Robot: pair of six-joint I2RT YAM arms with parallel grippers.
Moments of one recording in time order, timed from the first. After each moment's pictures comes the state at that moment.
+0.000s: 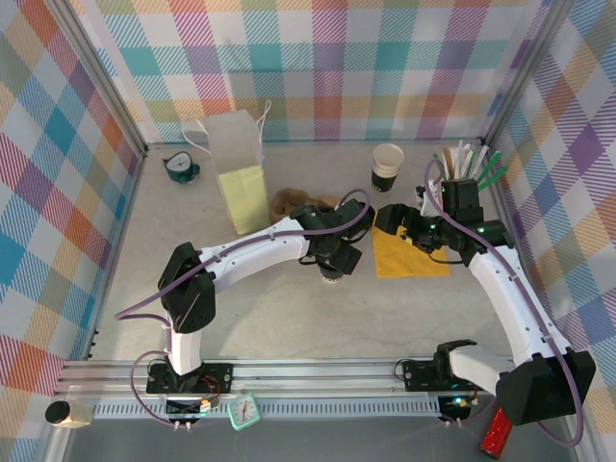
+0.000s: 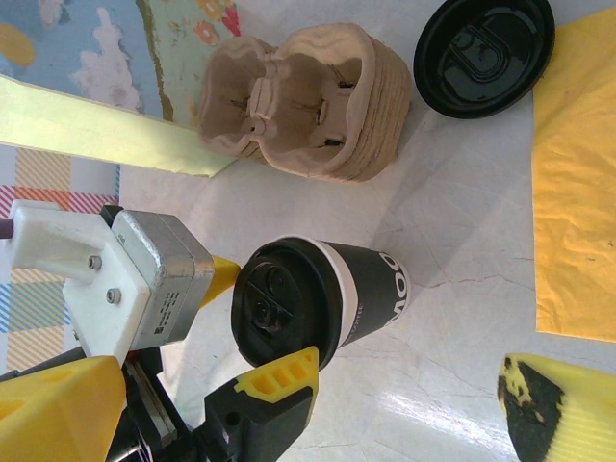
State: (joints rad) left arm -0.99 1.89 1.68 -1.00 -0.22 -0.39; right arm 0.18 1.11 1.05 -0.77 -0.56 0.52
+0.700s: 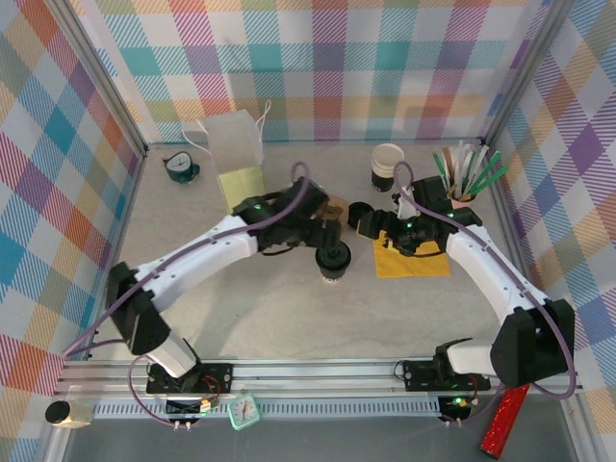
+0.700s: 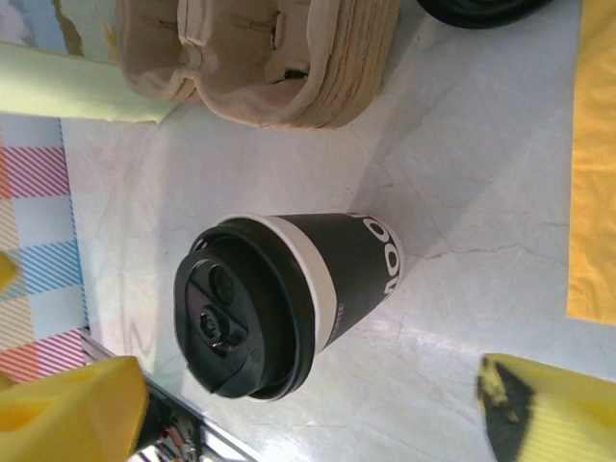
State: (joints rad) left arm -0.83 1.56 1.47 -0.85 -0.11 -0.61; right arm 0.29 1.32 1.05 -0.73 -0.55 0.55
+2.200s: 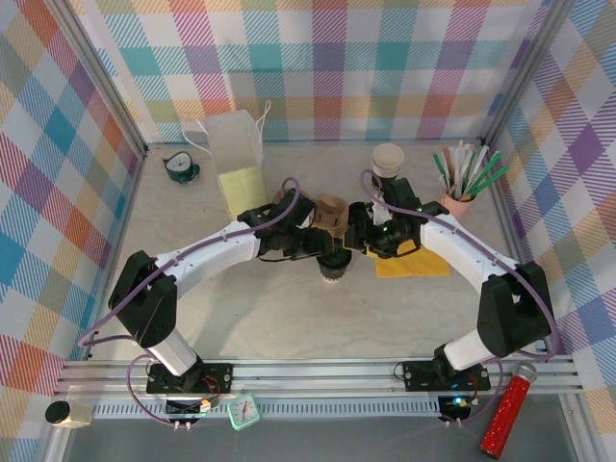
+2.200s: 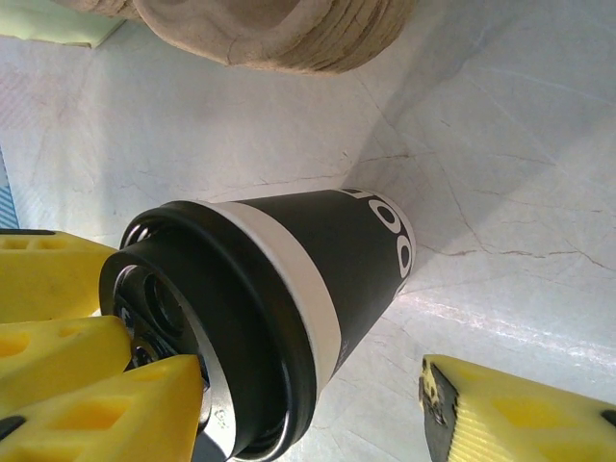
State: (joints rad) left arm -0.75 1.64 1.26 -0.60 0.19 -0.79; right arm 0.41 1.49 1.08 -0.71 -0.51 0.51
